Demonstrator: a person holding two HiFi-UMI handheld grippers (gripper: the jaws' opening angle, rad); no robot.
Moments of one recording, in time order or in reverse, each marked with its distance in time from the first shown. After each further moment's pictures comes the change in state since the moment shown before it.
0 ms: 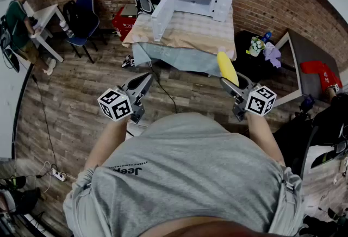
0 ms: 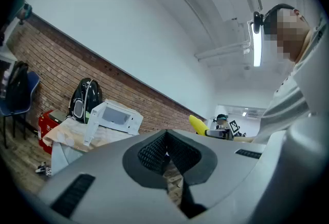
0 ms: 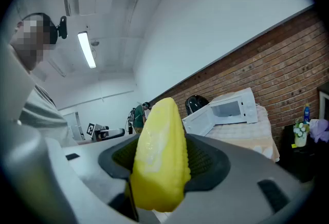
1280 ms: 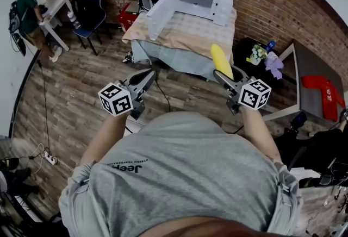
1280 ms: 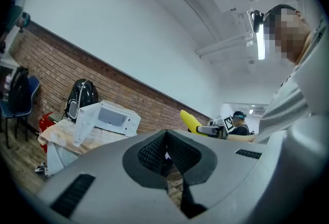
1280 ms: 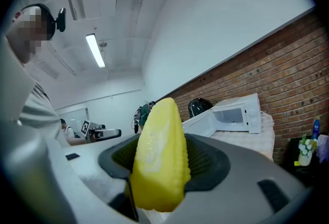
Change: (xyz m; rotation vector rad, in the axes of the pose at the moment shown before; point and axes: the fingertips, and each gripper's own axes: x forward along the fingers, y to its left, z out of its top) left arm 0.078 -0.056 -0.010 0.030 -0.018 0.064; right arm -0.011 -0.064 0.035 -0.071 0.012 0.102
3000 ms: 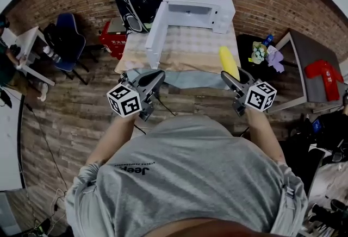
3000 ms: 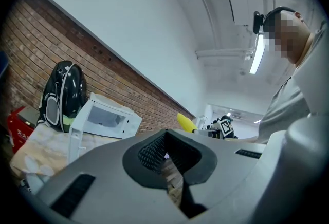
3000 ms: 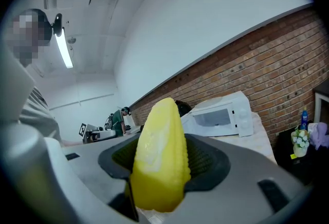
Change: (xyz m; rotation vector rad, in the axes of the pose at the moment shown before) left arm 0.105 0.204 0.067 -0.066 0.101 -0.264; right arm 0.149 -0.102 0.033 0.117 -0.056 -0.278
